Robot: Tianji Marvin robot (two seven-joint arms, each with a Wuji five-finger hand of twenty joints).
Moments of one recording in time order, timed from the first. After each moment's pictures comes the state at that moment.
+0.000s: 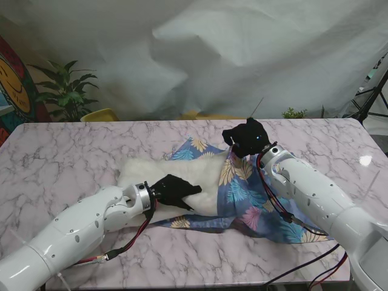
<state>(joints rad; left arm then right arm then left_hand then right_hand) 1.04 -1.08 -0.65 -1.14 0.92 -0.56 0.18 -0.78 -1.14 0.56 -0.72 -0.96 -0.21 -0.72 1.15 -0.26 -0.04 -0.11 0.42 0.17 1.13 0.74 0.90 0.14 0.83 0.71 0.92 0.09 1.11 0.89 0.76 0.04 1.61 0.61 0.39 -0.73 1.23 -0.37 0.64 -0.52 1.38 0.44 1.14 -0.18 0.84 0.56 1.30 -0.17 0.67 0.64 0.59 0.21 1.13 0.37</state>
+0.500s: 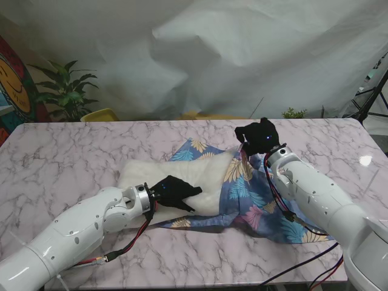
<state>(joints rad) 1.05 -1.07 -0.65 -1.14 0.93 -0.58 0.20 -0.75 -1.18 0.51 -0.57 -0.86 -0.13 -0.79 1.15 -0.26 -0.04 -0.11 0.42 0.18 1.13 0.73 0.90 0.14 0.83 0.71 0.92 0.10 1.11 0.89 0.76 0.04 1.61 0.61 0.40 -0.75 1.21 -0.37 0.66 -0.52 1.41 0.40 1.14 -0.17 0.85 0.54 1.30 -0.15 0.67 0.64 0.59 0.21 1.15 0.38</state>
